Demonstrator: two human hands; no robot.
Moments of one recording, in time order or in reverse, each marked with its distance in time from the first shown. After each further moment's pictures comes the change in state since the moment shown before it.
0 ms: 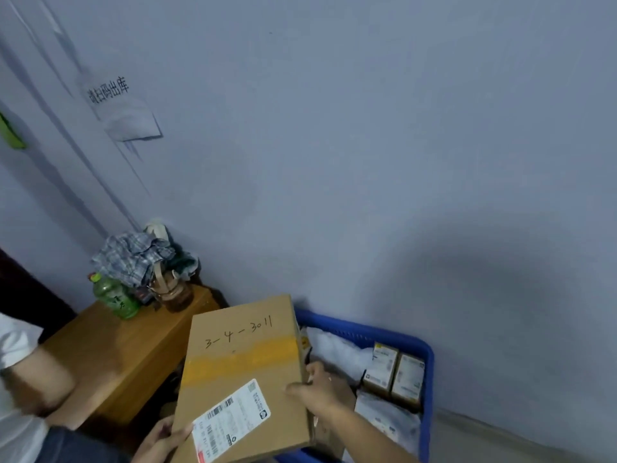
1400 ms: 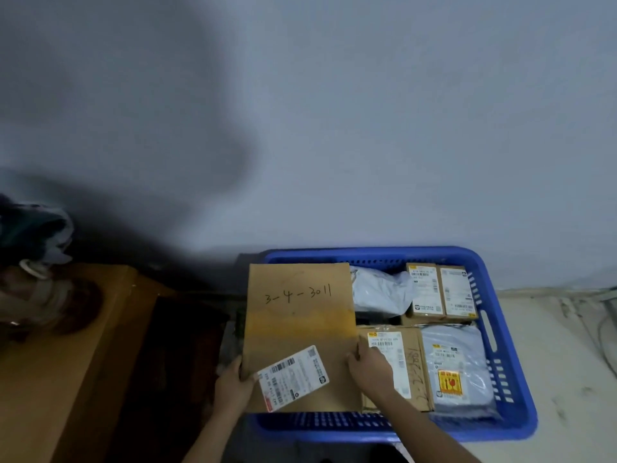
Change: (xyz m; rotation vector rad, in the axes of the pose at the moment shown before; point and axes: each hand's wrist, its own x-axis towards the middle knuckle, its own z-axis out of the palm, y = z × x) left_hand 0.414 -0.022 0.066 0.936 -0.382 0.082; right_hand 0.291 0.099 0.116 -0.505 0.586 0.435
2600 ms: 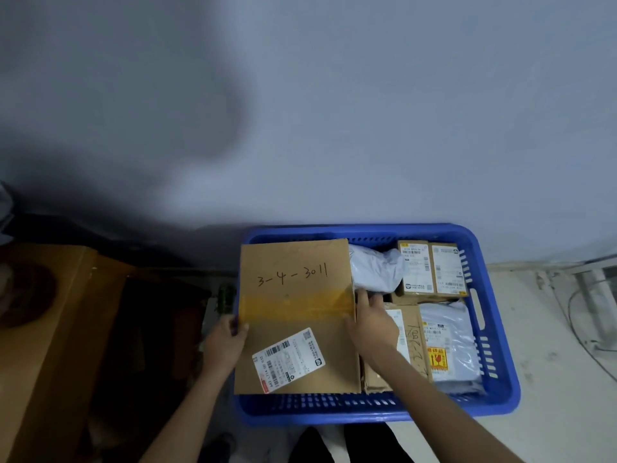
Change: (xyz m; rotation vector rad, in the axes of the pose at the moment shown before) left_hand 0.050 0.023 0.010 0.011 0.063 0.145; right_hand 0.029 -0.011 -0.034 -0.252 0.175 -0.035
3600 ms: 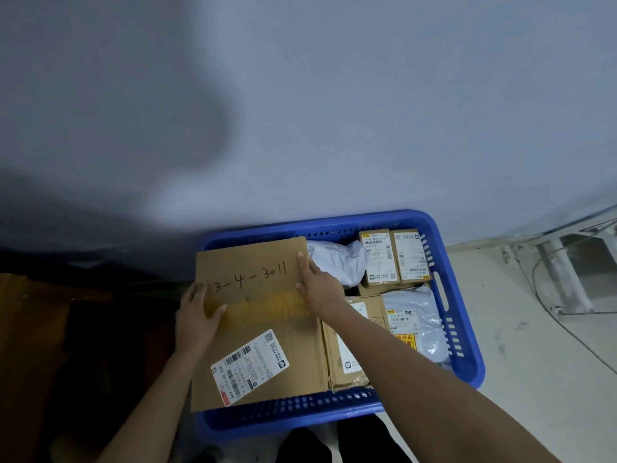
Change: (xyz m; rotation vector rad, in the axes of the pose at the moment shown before) left_hand 0.045 0.035 0.018 0.198 0.070 0.220; right_hand 0.065 -0.009 -0.007 -0.043 -0.068 -0.288
